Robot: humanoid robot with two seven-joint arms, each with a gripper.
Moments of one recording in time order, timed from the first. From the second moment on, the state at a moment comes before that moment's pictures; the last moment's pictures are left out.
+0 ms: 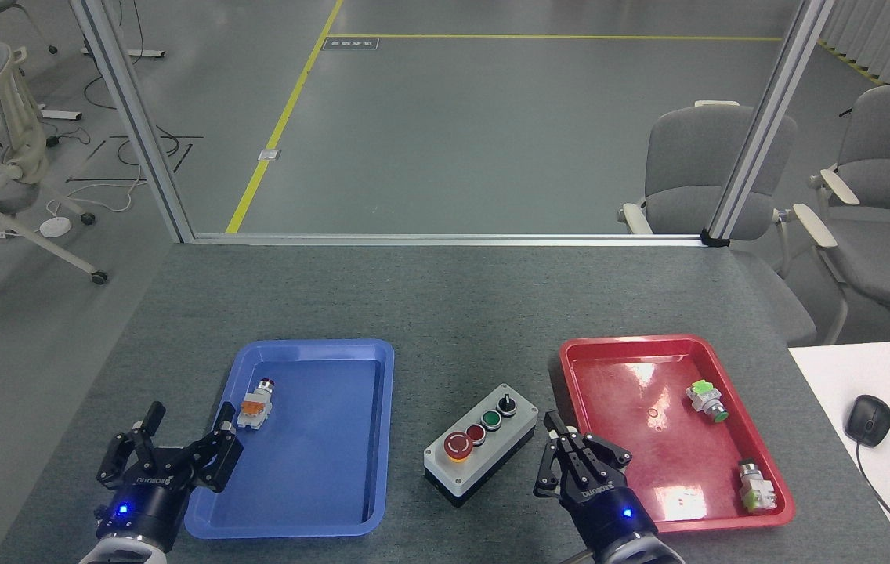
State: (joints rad) left arm -0.04 0.20 0.10 -1.42 -1.23 -0.19 0.17; right arm -0.05 0.11 0.03 -1.42 1.51 -0.34 -0.03
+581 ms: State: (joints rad) left arm -0.17 0.17 0.11 -1.37 -1.22 -0.01 0.16; right arm -0.16 0.15 0.21 -1.28 1.52 -0.30 -0.01
